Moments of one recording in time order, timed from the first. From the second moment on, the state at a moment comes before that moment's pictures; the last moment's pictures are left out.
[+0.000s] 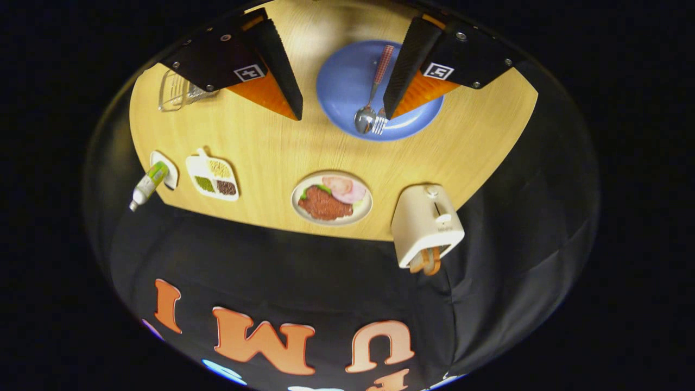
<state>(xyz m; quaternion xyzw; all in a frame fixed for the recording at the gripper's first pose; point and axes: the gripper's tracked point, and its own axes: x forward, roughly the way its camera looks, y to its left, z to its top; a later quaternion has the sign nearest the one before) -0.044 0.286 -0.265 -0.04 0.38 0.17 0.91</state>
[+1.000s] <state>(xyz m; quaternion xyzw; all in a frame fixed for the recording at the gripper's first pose) -0.097 0.317 -0.370 -0.05 0.49 0.16 0.86</state>
